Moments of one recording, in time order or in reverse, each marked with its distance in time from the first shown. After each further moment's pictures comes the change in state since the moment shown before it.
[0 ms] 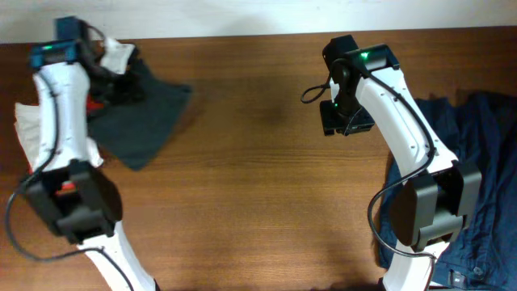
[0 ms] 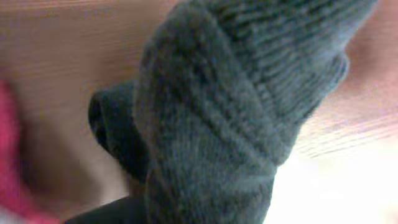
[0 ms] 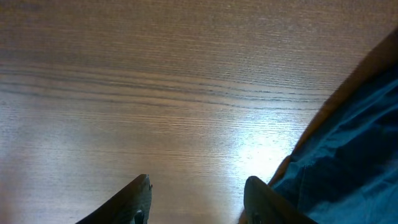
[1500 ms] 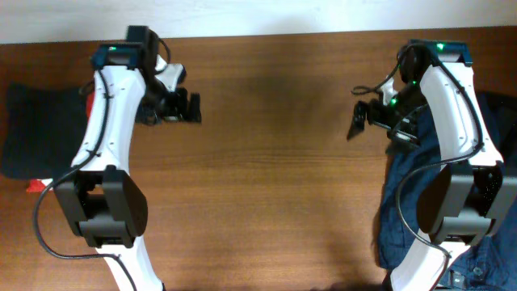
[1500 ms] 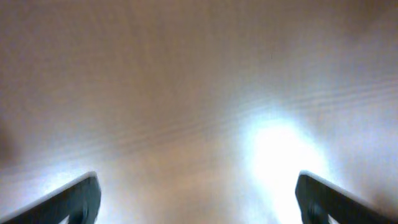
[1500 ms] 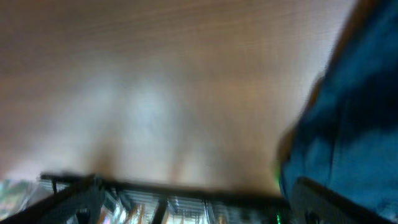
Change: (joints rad) left arm -0.272 -0.079 -0.146 -0.142 -0.164 -0.274; right arm -0.321 0.000 -0.007 -0.250 -0.357 -0.059
